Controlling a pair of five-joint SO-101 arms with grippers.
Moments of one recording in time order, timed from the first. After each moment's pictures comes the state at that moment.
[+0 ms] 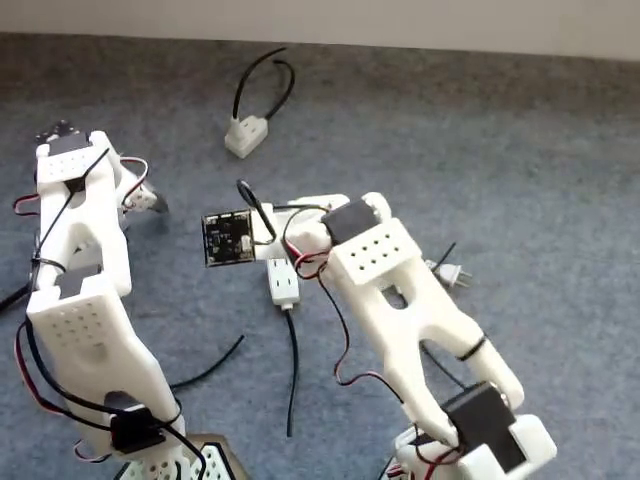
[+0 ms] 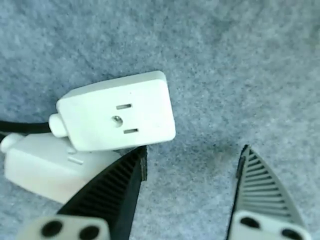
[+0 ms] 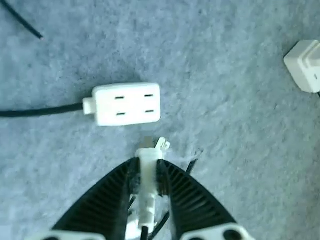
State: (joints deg) left arm -24.0 34.4 -17.5 78.2 31.7; right arm -38.9 -5.5 15.3 61.6 70.0
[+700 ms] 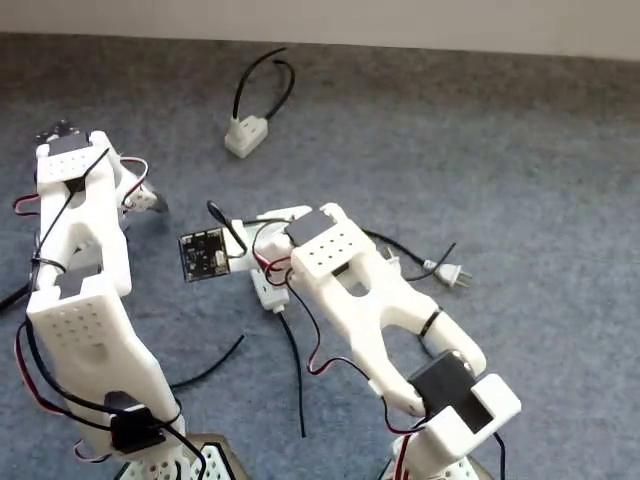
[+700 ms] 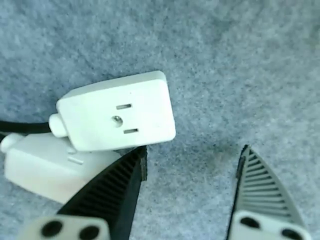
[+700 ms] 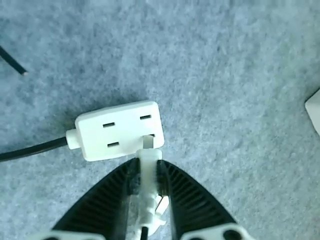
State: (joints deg) left arm -24.0 34.4 -17.5 78.2 31.6; right arm -43.7 3.6 15.1 52.9 70.4
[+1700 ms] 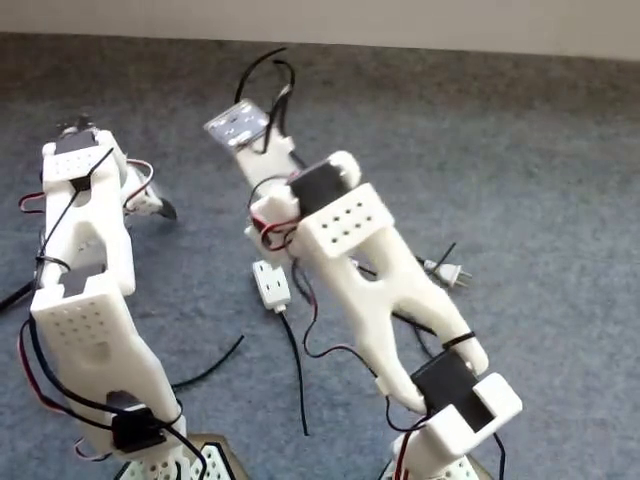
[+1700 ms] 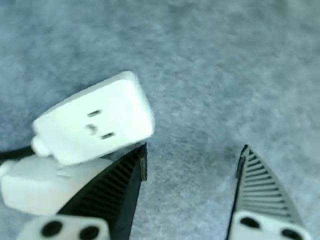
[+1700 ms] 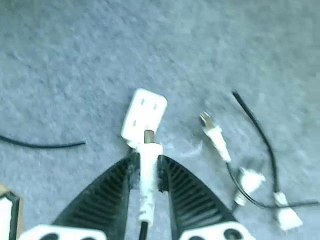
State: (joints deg) left arm -22.7 34.6 -17.5 78.2 20.5; right arm -41.4 3.6 -16.6 91.2 7.8
